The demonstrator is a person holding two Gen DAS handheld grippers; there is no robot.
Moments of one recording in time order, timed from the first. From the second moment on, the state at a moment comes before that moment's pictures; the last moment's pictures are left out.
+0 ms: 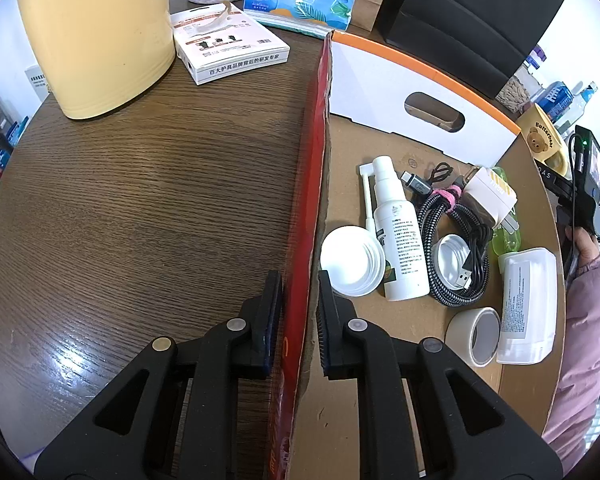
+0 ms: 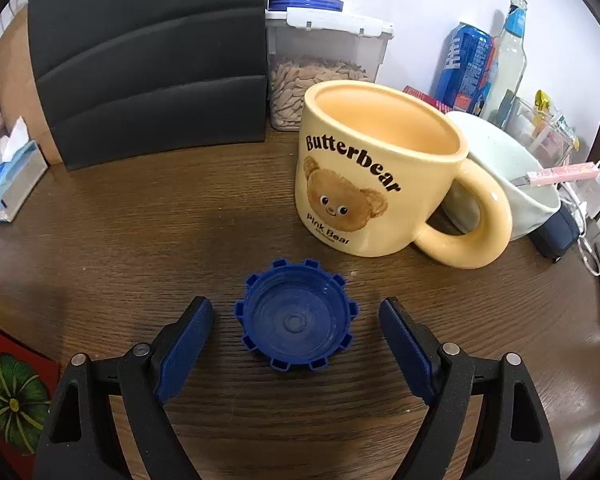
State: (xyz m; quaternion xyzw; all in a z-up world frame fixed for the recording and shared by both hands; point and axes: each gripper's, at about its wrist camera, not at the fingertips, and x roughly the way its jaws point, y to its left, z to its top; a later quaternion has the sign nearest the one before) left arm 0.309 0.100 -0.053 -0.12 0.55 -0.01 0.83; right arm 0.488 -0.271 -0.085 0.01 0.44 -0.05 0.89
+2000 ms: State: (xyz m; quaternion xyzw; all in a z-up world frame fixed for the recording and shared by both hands) left arm 0.283 0.098 0.003 -0.08 0.45 0.02 0.89; right arm 0.247 -0.135 0.037 -0.07 0.26 0.17 0.95
